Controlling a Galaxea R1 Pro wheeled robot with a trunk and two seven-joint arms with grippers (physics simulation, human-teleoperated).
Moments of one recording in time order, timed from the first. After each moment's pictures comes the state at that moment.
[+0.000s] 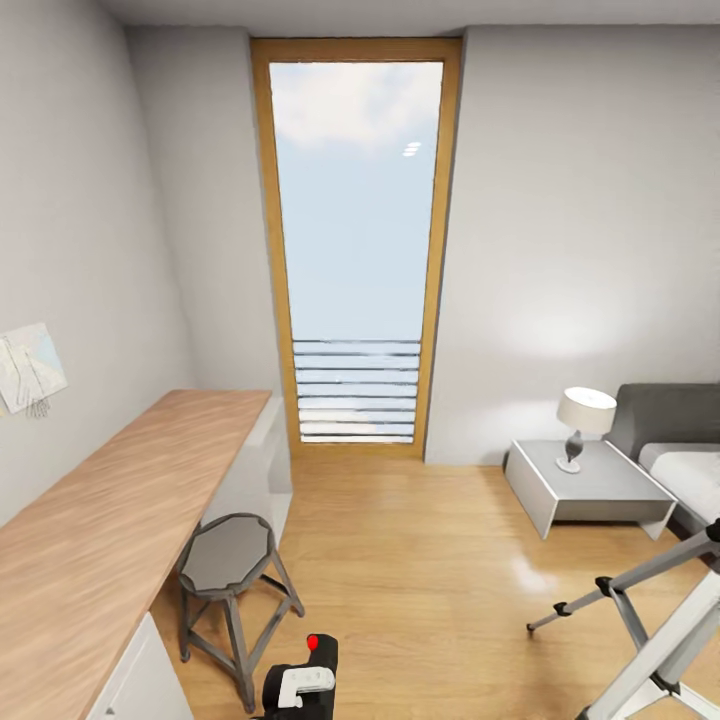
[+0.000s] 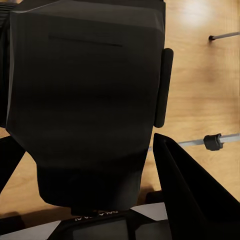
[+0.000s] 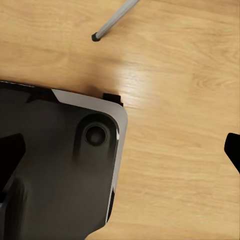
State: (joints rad) left arm -0.22 -0.06 -0.42 -0.71 0.49 0.30 0.06; right arm -0.15 -0.10 -0.13 -0.04 0.28 -0.11 0.12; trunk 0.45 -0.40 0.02
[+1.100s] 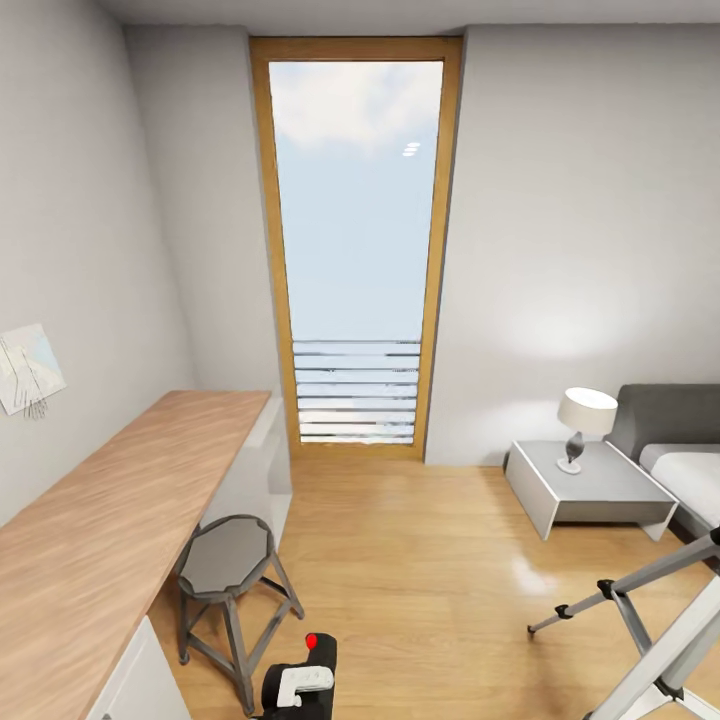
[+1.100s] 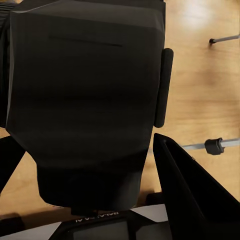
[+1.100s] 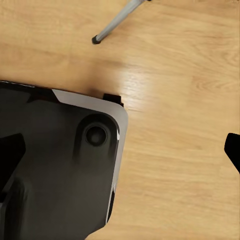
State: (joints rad) left arm -0.23 -0.06 -0.41 -0.71 0.49 0.30 0.06; right arm -0.15 -0.10 -0.13 -0.04 0.28 -0.11 0.13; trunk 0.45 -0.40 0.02
